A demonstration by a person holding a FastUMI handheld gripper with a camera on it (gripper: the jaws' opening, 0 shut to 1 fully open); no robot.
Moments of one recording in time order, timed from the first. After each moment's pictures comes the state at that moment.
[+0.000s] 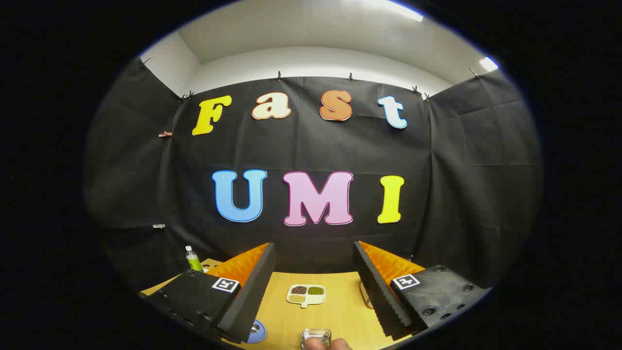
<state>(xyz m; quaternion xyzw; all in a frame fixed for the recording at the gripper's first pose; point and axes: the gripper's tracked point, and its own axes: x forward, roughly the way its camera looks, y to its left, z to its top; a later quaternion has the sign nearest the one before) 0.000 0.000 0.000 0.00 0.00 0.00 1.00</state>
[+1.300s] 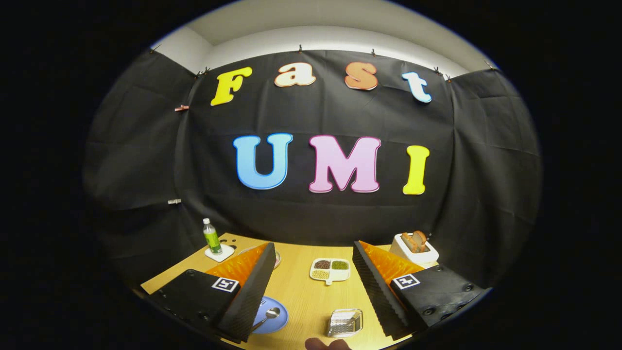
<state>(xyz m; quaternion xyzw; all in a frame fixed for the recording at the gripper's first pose) 0.003 0.087 -0.101 -0.01 0.10 0.06 0.99</state>
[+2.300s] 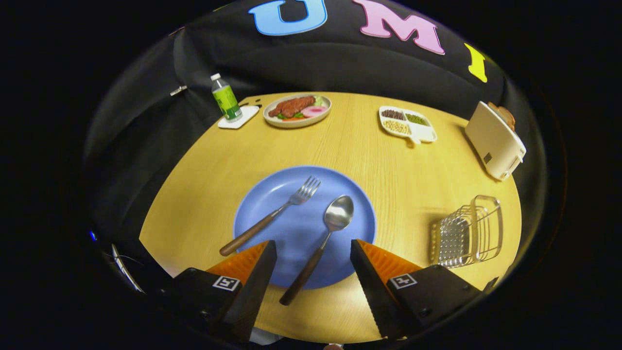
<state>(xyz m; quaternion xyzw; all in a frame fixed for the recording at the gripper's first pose) -0.046 0.210 -0.426 0.00 0.51 0.10 0.85</state>
